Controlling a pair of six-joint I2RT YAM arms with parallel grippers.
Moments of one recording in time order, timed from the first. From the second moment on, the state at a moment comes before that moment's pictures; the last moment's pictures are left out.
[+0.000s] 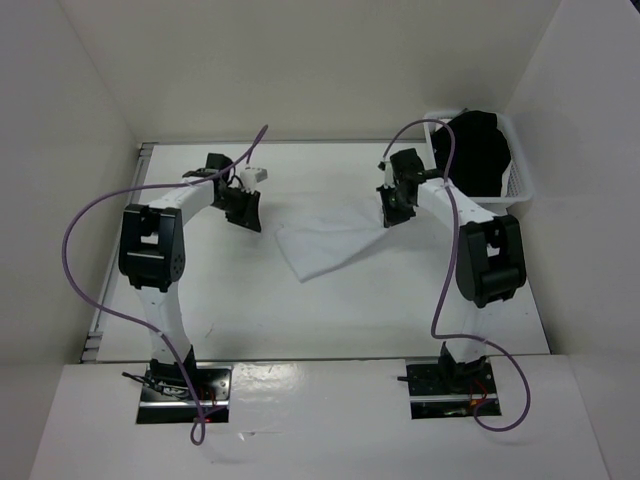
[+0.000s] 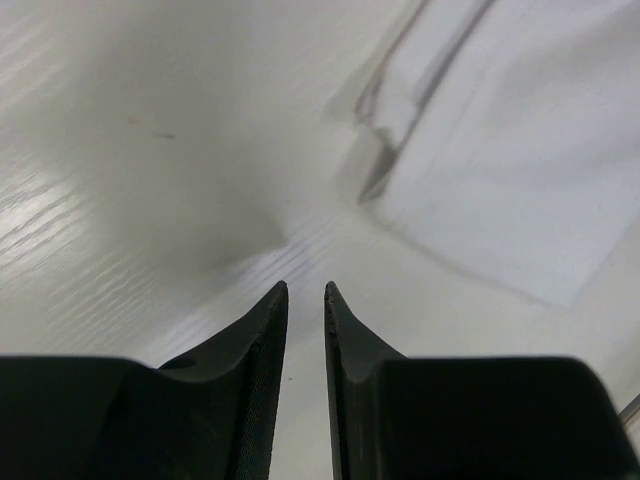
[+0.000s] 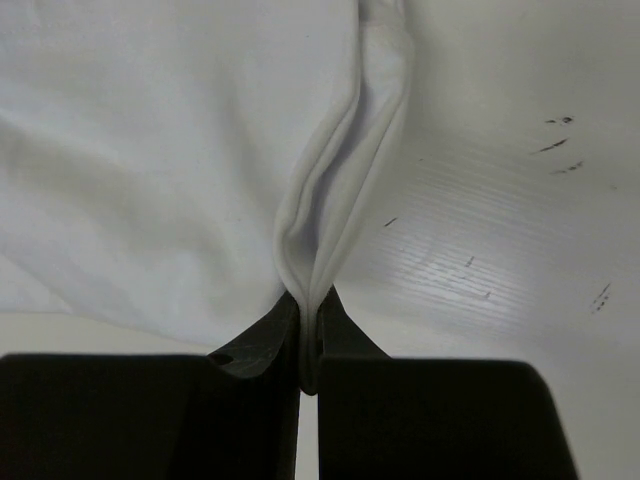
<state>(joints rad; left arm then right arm) -0.11 2.03 1.48 -0.63 0.55 0.25 0.25 1.83 1.39 -0.64 -0.11 0.04</state>
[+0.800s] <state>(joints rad) -0.30 2.03 1.48 -0.64 0.54 0.25 0.24 1.89 1.38 -0.67 -0.04 0.02</state>
